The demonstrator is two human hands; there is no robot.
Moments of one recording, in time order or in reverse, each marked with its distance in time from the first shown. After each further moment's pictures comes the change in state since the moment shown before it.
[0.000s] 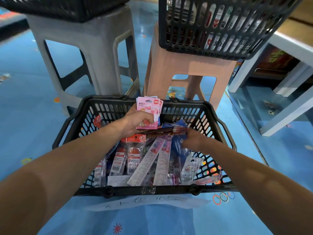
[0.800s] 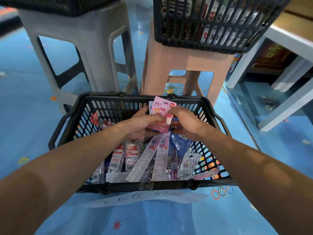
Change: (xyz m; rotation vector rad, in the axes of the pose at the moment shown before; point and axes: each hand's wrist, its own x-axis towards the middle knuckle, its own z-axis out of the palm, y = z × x) left_hand -0.006 -0.016 0.024 0.002 -0.203 -0.062; right_hand -0.028 -0.057 -0.017 0.822 0.021 -0.141
